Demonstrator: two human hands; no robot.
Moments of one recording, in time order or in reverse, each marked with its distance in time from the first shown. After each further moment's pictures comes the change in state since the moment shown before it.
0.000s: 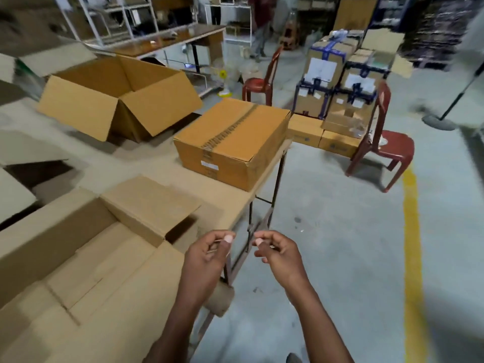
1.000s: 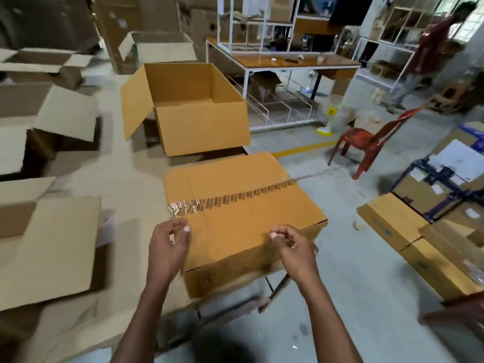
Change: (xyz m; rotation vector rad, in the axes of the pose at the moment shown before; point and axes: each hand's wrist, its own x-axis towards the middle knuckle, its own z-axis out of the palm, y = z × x) left_hand 0.368 -0.008 0.165 0.154 0.846 -0.264; right_hand 0.509 -0.128 -0.129 -0.300 -0.475 -0.214
